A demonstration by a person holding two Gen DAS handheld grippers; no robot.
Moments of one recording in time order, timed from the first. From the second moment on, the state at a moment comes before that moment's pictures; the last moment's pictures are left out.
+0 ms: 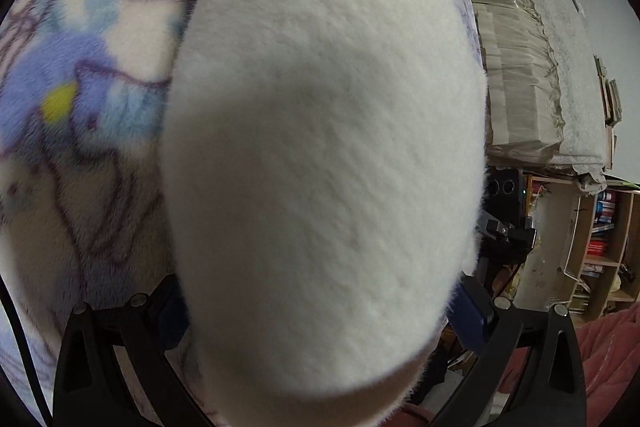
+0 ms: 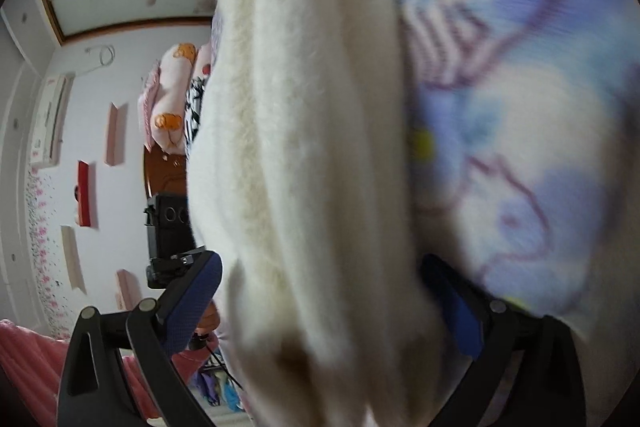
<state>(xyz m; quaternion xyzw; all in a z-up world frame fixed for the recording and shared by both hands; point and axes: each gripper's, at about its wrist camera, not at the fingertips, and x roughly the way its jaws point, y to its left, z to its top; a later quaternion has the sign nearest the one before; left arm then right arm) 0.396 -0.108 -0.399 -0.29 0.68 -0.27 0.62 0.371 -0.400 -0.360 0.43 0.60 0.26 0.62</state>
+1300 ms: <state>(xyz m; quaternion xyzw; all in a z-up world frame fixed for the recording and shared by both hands) 0.235 -0.112 -0.274 -0.23 0.65 -0.05 0.72 0.258 -0.287 -0.236 0.27 0.63 0.23 0.69</state>
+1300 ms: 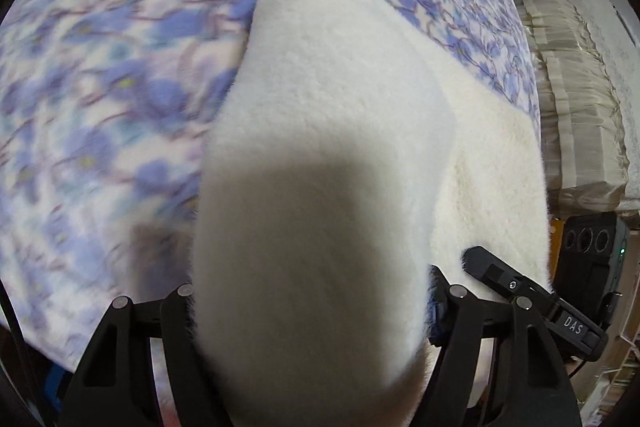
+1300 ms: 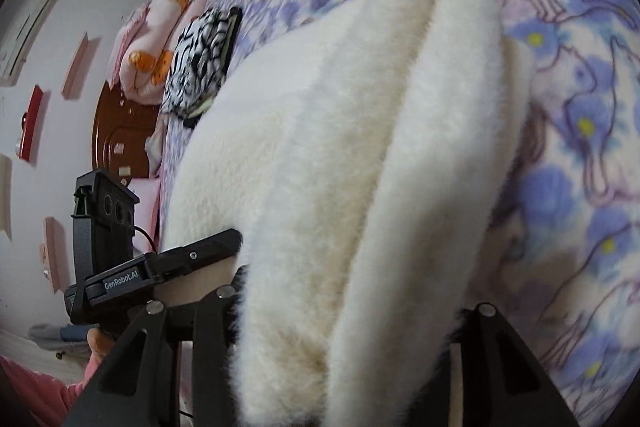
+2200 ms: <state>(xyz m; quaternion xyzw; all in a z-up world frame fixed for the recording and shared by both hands) 0.442 0.300 -0.062 -0.11 0.46 -0.03 0.88 0.465 0.069 -0.115 0.24 0.44 0.33 0.80</state>
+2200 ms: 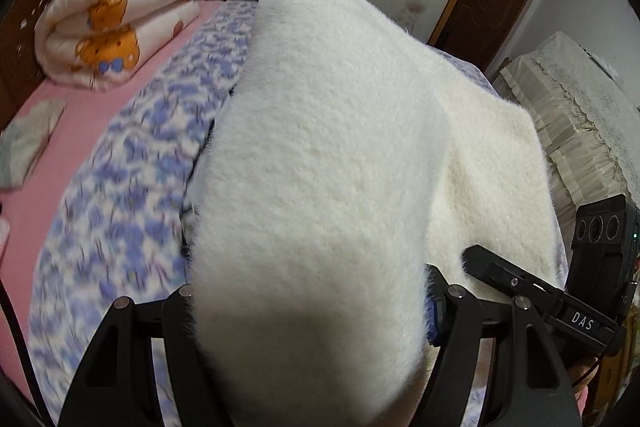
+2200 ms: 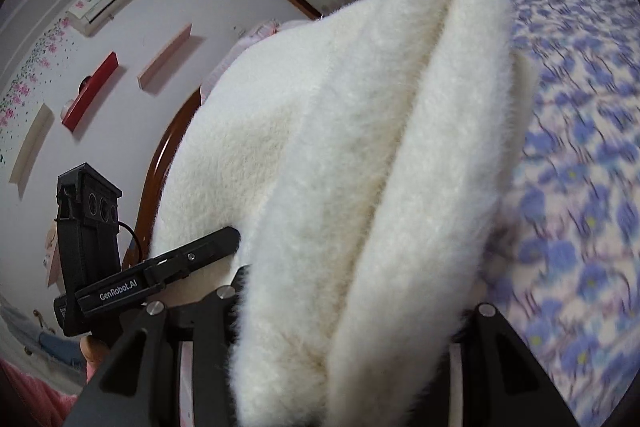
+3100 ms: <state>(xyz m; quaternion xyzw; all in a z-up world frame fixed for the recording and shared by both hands) 0.622 0.417 -0.259 -0.19 0.48 -0.18 0.84 0.652 0.101 -0.317 0.32 0.52 0.37 0.70</state>
